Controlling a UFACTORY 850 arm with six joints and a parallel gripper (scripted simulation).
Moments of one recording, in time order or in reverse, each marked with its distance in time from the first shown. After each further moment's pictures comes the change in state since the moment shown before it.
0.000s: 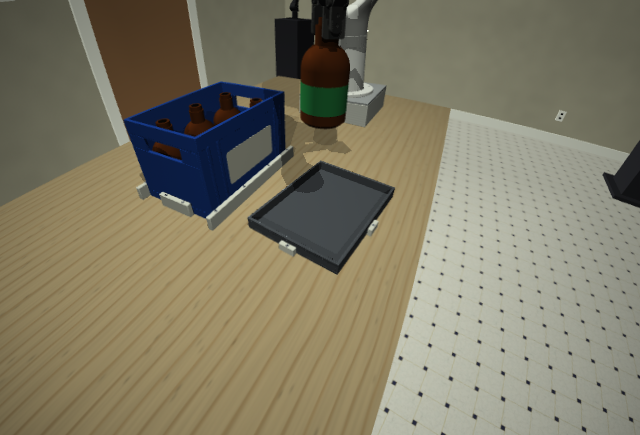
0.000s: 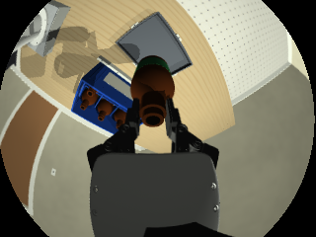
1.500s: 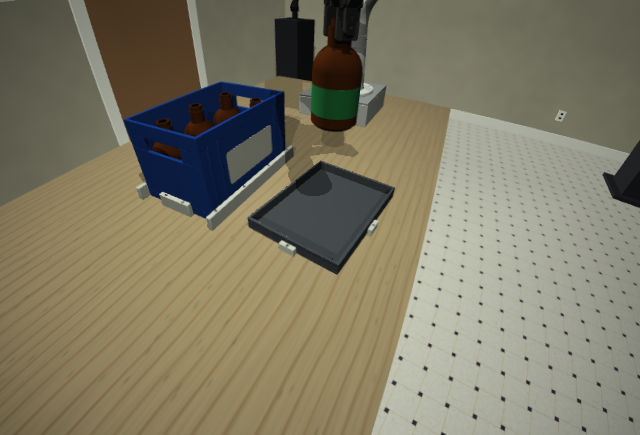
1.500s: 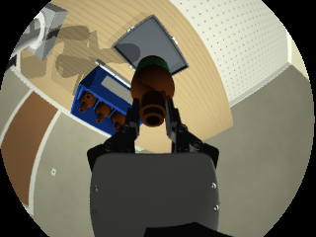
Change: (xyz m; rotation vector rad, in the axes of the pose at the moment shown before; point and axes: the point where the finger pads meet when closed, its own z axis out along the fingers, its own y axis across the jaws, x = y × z) arm 0.013 0.014 0.000 0.000 0.000 0.000
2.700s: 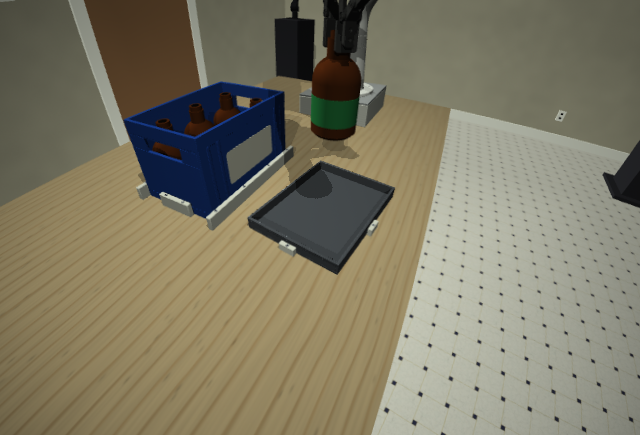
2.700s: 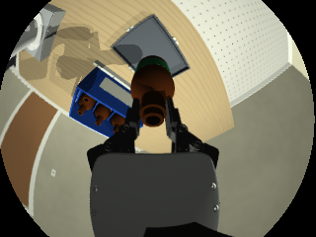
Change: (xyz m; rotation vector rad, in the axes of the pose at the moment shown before) arm 0.000 0.000 0.015 0.000 0.000 0.000
